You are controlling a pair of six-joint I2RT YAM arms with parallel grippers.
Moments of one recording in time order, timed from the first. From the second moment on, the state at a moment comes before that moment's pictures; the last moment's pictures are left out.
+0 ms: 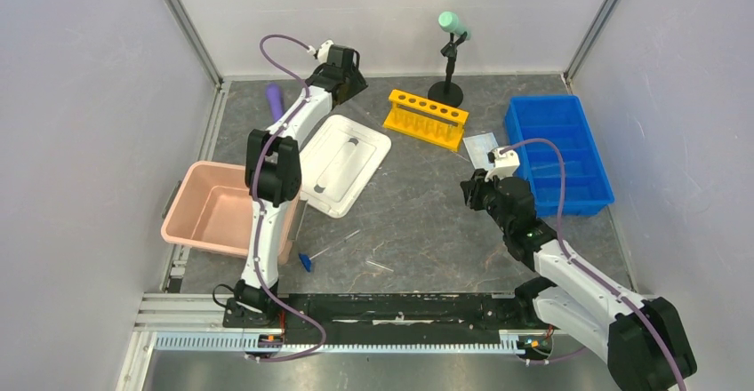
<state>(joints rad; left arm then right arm) -0.33 2.37 2.13 -0.41 -0.21 -0.76 0.43 0.90 0.35 0.22 0.11 0.27</state>
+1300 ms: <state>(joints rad) -0.45 1.67 1.57 -0.59 -0.35 -0.57 0.48 1.35 0.91 0.15 -0.01 0.20</state>
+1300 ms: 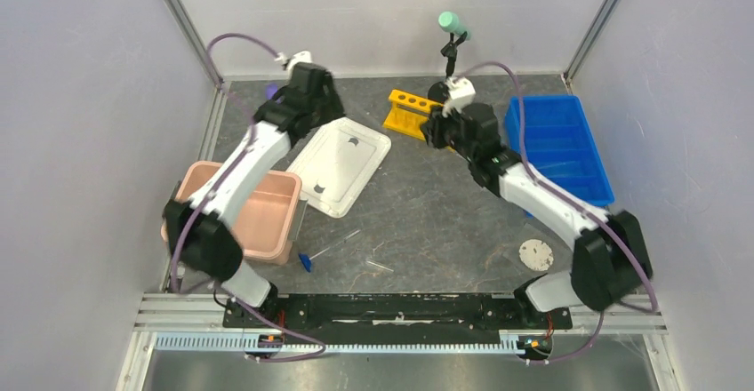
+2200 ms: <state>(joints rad) -0.45 0.81 0.86 -0.49 -0.11 -0.48 0.62 2.44 1.95 0.03 0.05 -0.13</state>
